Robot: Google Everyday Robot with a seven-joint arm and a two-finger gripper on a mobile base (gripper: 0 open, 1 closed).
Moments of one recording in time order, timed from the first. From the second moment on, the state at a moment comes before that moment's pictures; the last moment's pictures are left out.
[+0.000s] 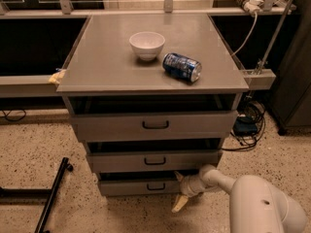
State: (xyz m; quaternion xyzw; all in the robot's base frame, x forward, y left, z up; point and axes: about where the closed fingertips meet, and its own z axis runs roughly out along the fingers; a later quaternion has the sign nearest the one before) arm 0.611 -0.116 0.173 -0.62 0.70 0.20 0.28
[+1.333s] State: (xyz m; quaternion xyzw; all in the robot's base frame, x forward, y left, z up) arm 0.543 -0.117 0.183 -0.62 0.71 0.27 0.21
